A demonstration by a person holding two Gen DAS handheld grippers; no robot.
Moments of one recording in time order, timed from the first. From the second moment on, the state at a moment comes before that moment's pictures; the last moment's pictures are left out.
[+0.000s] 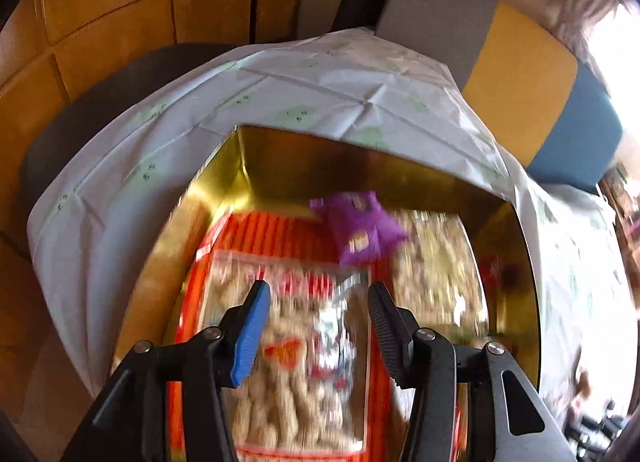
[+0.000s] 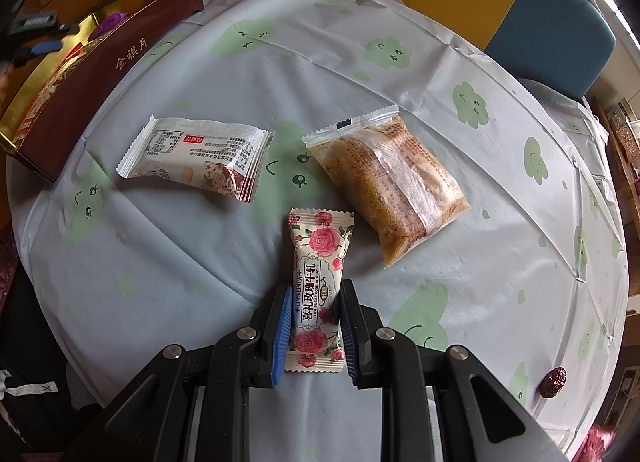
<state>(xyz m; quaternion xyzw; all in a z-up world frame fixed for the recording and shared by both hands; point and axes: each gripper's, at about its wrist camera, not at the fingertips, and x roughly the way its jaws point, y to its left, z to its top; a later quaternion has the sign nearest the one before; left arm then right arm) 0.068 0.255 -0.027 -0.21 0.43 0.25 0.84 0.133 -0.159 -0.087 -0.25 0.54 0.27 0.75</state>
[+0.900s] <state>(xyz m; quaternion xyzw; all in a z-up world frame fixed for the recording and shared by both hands) -0.019 0.184 -0.019 -0.14 0.42 0.23 0.87 0.127 -0.158 -0.084 -0.27 0.53 0.27 0.76</state>
